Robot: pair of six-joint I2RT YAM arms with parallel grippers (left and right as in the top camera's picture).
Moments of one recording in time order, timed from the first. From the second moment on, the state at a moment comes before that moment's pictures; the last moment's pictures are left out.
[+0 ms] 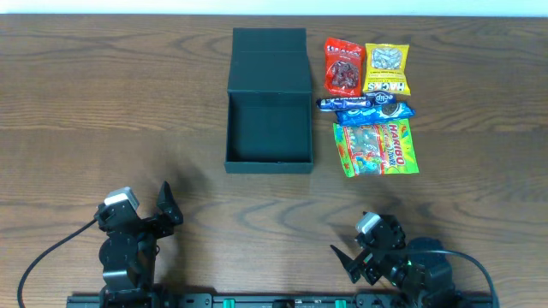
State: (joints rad) left arm 0.07 0.01 0.13 -0.46 -0.04 -0.31; right arm 0.40 0.01 0.18 -0.77 -0.29 -0.19
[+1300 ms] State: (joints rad) left arm 0.07 0.01 0.13 -0.46 -0.04 -0.31; right arm 0.31 0.56 0.26 0.11 -0.25 0.28
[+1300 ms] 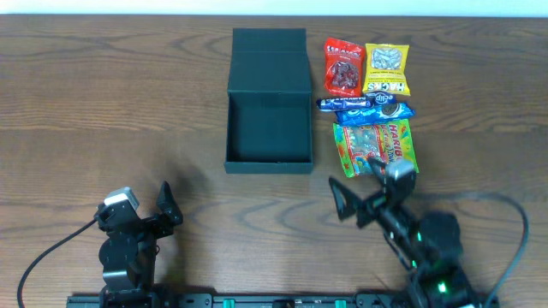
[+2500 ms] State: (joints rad) left arm 0.07 0.01 0.13 -0.46 -0.04 -0.31; right arm 0.08 1.79 0.95 -0.31 0.02 0.16
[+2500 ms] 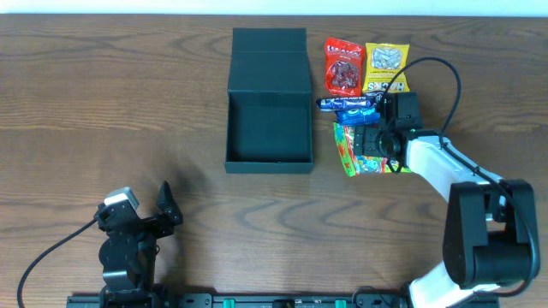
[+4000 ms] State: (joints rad) left arm 0.07 0.01 0.13 -0.46 -0.04 -0.31; right arm 0.48 1.72 1.28 -0.38 -0.45 -0.41
